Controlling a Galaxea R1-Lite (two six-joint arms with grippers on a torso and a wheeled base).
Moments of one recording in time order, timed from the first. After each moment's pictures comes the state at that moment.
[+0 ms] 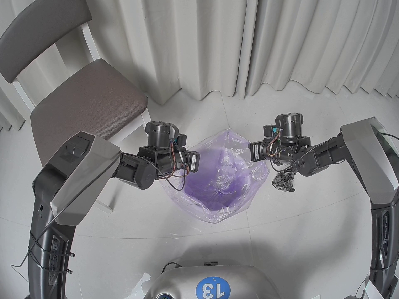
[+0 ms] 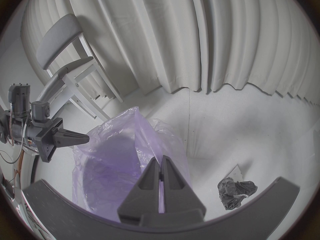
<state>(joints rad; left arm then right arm) -0.43 2.46 -1.66 -0.41 -0.15 0.03 0.31 2.40 -1.56 -0.45 0.12 0.03</state>
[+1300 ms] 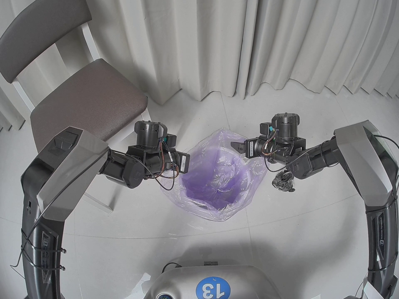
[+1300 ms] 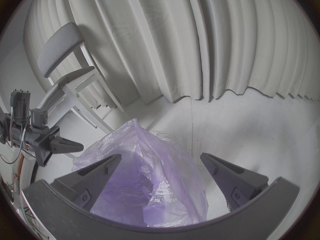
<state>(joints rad) -0.39 2.38 -1.52 -0.43 -0.18 0.04 0.33 2.44 -1.57 -0.54 0.12 0.07</state>
